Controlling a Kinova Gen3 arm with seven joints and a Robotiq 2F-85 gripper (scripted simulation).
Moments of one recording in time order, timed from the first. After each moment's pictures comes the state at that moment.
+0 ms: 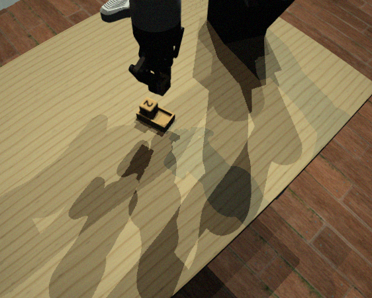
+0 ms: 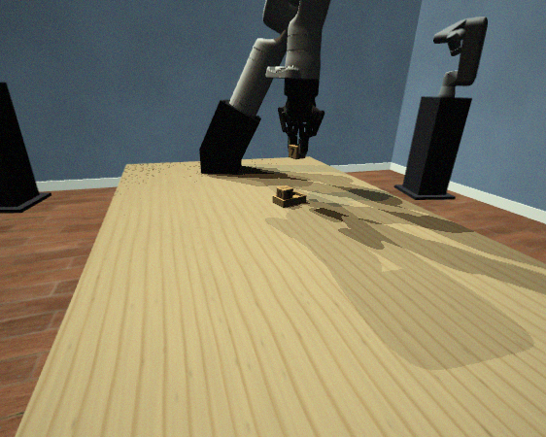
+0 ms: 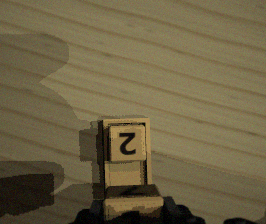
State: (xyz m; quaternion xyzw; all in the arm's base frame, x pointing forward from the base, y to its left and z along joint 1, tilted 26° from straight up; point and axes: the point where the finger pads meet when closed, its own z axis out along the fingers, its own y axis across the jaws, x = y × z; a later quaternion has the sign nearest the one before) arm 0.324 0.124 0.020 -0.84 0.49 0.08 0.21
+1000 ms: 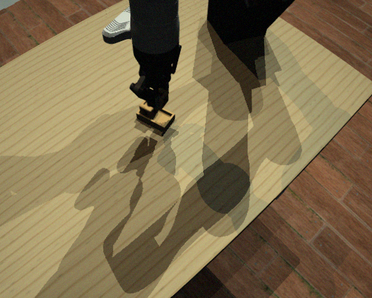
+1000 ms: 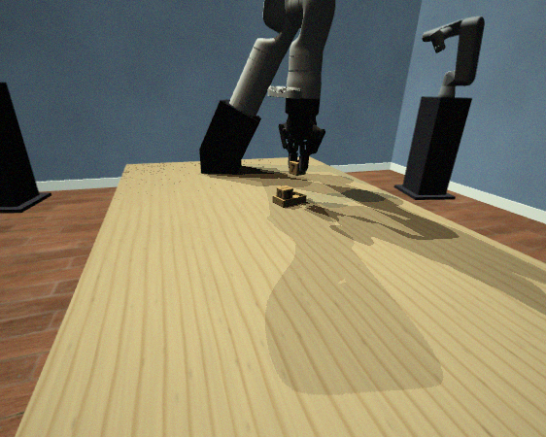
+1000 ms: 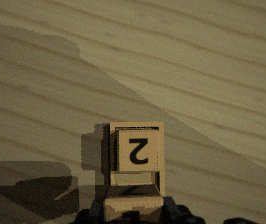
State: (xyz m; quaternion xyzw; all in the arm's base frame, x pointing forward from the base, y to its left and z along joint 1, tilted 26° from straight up) arm 0.333 0.142 -0.012 -0.84 0.49 0.07 0.21
